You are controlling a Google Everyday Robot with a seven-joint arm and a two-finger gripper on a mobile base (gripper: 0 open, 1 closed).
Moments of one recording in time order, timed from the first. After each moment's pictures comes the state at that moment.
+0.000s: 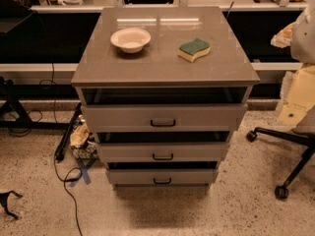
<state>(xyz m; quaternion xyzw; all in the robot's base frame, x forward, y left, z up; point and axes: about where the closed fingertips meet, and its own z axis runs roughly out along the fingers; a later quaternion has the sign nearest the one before) 0.438 -0.216 0.977 -0.60 0.78 -0.04 0.16</state>
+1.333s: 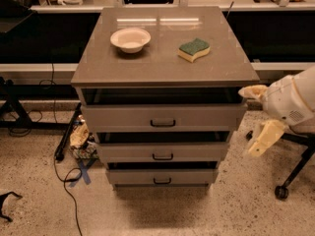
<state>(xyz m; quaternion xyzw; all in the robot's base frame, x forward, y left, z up) 0.475 -0.211 0.828 -0.61 0.73 0.15 0.27</state>
